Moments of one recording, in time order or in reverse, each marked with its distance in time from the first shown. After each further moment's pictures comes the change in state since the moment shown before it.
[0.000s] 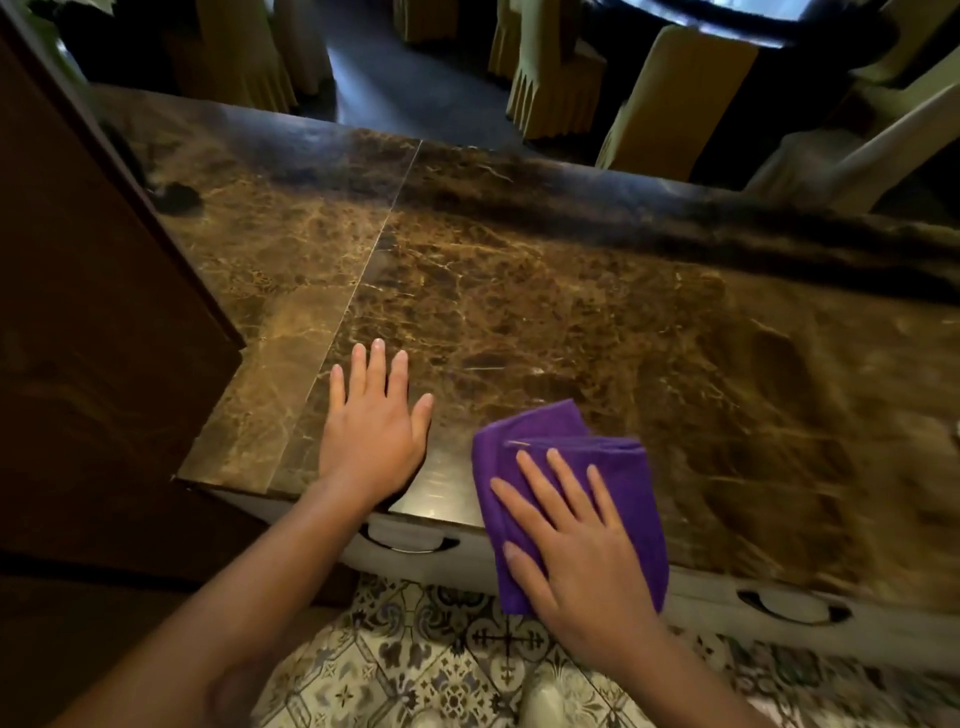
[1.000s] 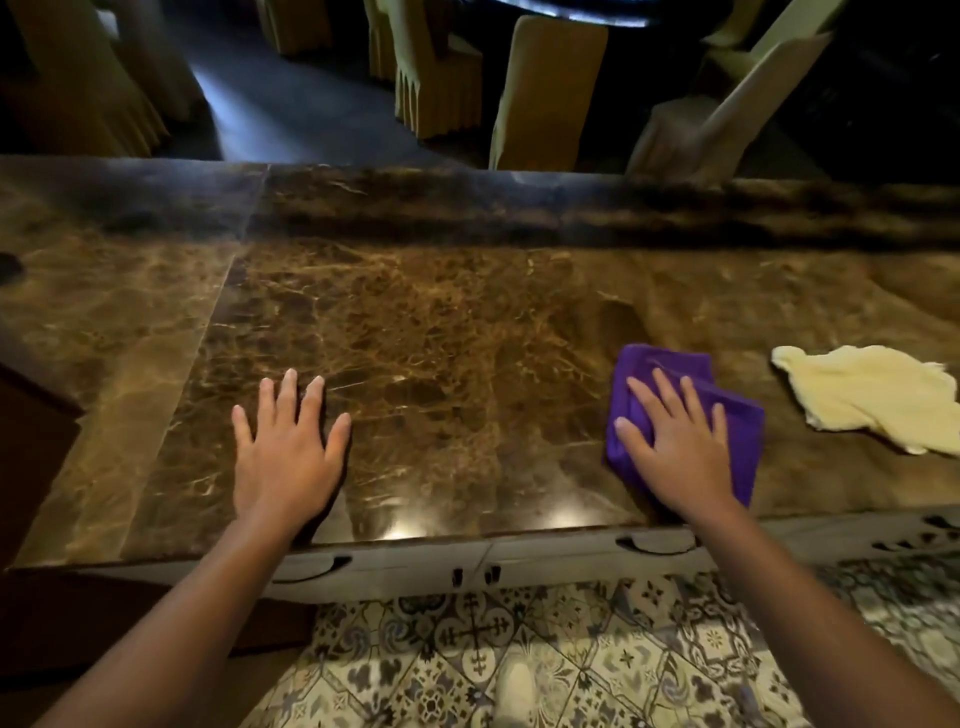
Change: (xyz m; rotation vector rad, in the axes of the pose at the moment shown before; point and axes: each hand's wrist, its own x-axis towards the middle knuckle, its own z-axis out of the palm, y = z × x) left_hand 0.000 0.052 0.007 -0.066 0.009 0.041; right_hand -0.047 0.225 -0.045 0.039 0.164 0.676
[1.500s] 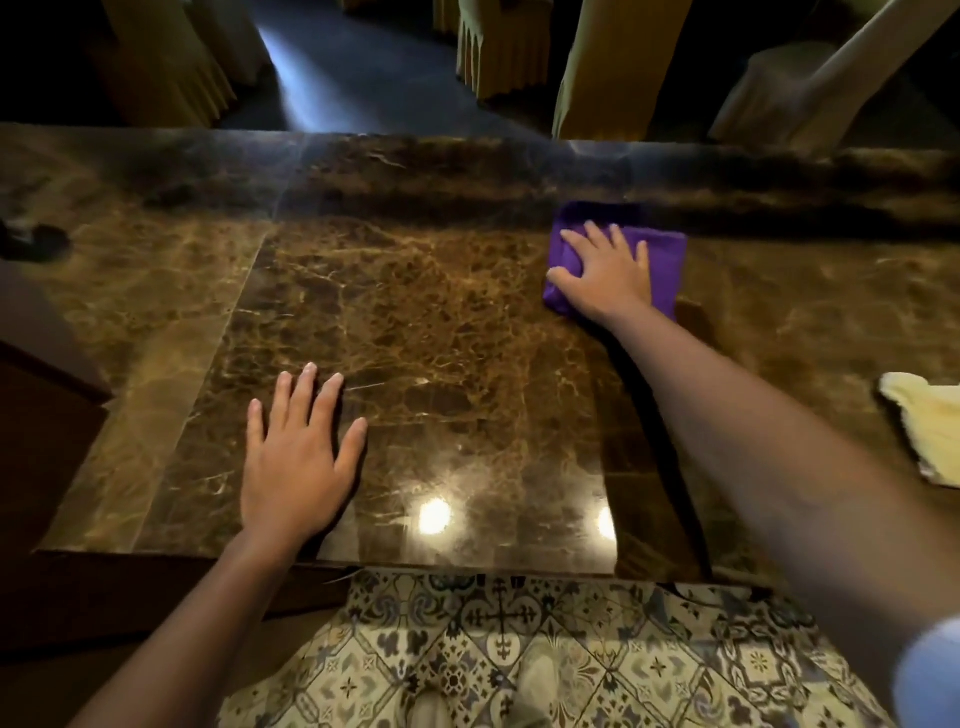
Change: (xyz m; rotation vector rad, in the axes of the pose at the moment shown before) left_hand 0.004 0.003 0.005 0.054 0.065 -0.023; right_hand 0.232 -0.129 -0.002 0.074 -0.093 -0.227
